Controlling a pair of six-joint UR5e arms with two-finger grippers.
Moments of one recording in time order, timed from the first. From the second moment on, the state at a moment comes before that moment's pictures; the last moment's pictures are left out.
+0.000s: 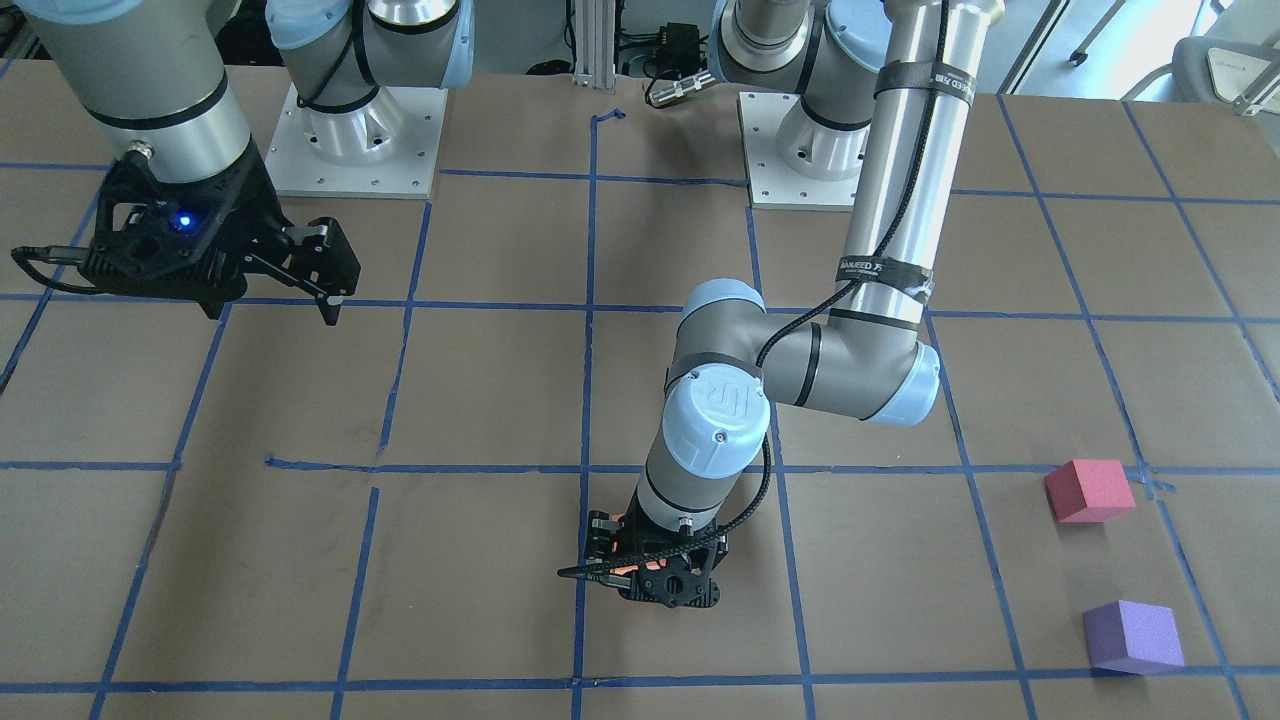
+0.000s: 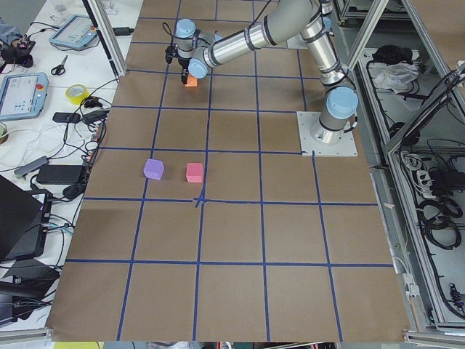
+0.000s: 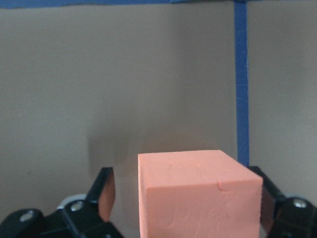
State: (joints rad) left arm -1.79 -2.24 -1.50 -0.78 1.49 -0.15; right arm 1.58 -1.51 1.56 -1.70 -1.61 0.02
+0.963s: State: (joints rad) left arm -1.70 -2.10 -1.47 -0.96 1.55 -0.09; right arm 1.57 -1.53 1.55 -1.70 -1.51 0.02
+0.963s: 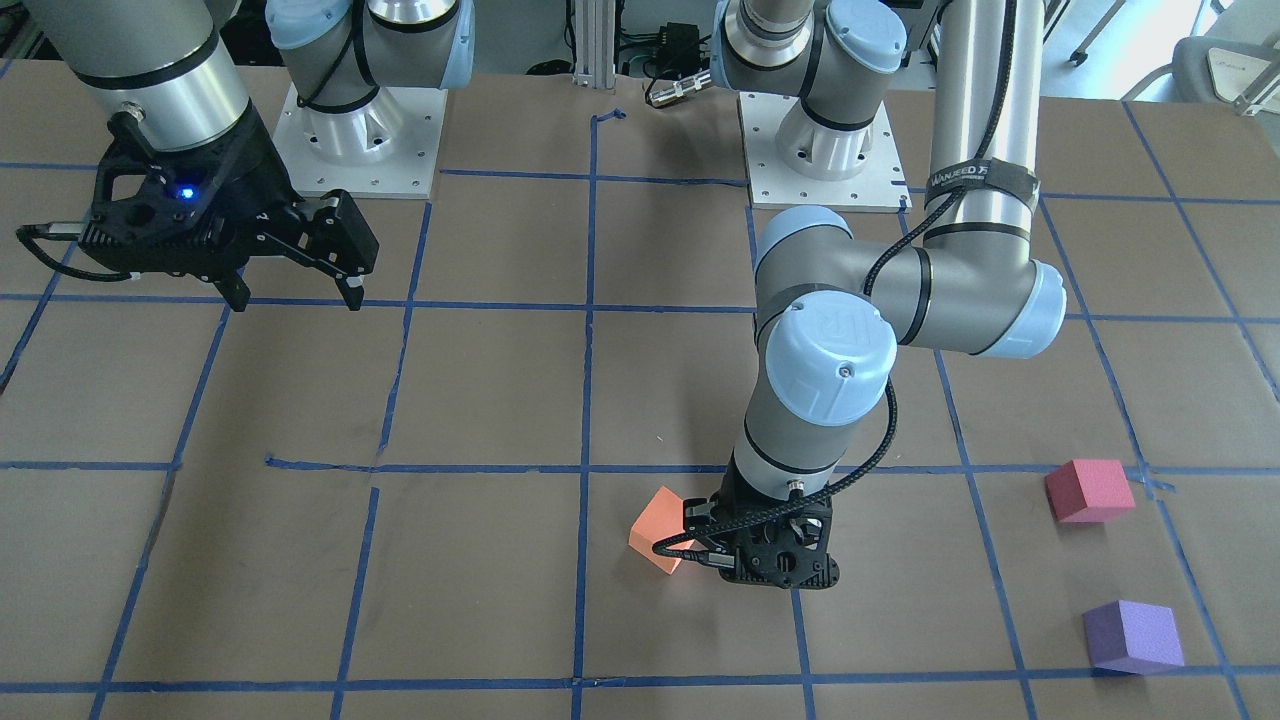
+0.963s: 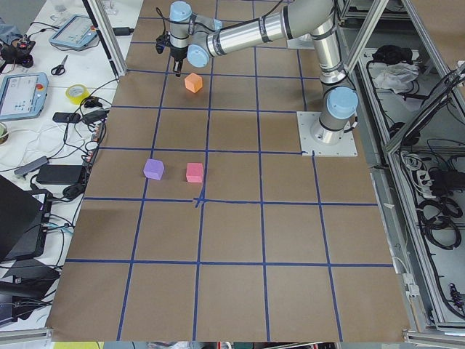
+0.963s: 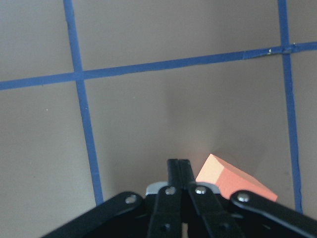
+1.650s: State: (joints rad) left arm -1.73 -2.14 -1.48 -0.97 1.47 -0.59; right arm 1.57 -1.54 1.56 -1.64 -1.57 0.03
